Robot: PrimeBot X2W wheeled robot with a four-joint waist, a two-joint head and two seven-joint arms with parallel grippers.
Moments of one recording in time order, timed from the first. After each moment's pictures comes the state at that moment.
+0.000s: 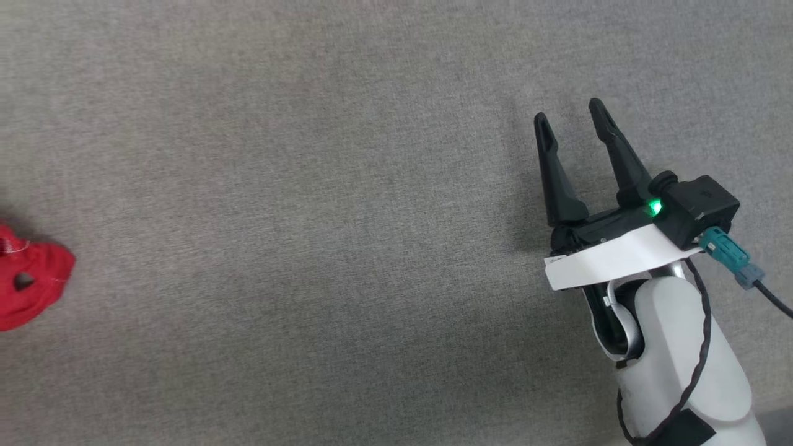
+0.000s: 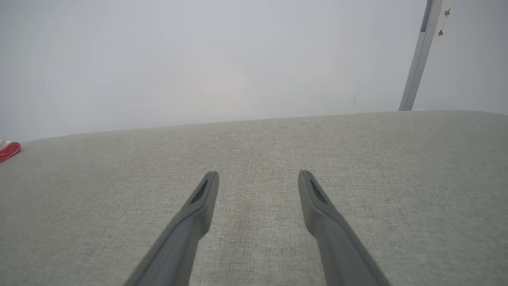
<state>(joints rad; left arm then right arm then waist) -0.64 1.12 -0.60 0.64 -1.32 -0.13 0.20 -0.45 -0.05 0.17 0.22 0.26 0.13 -0.26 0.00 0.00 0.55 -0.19</state>
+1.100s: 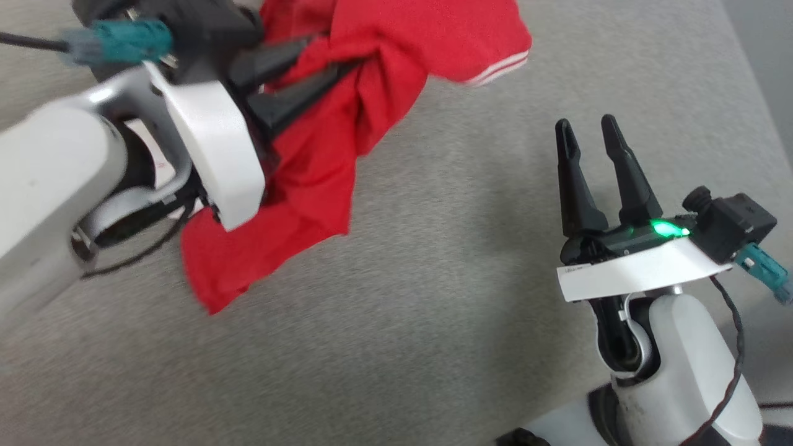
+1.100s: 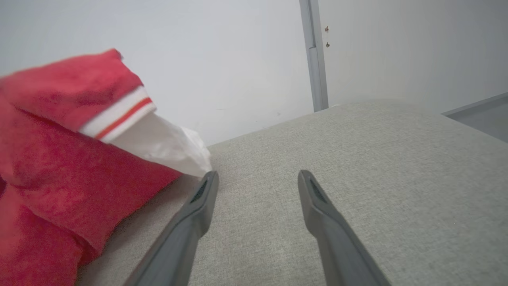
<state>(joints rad) -1.34 0.85 -1.22 -0.04 -1.01 -0.13 0.05 -0.39 -0.05 0.17 0.16 0.52 0.13 -0.26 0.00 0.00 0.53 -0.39</state>
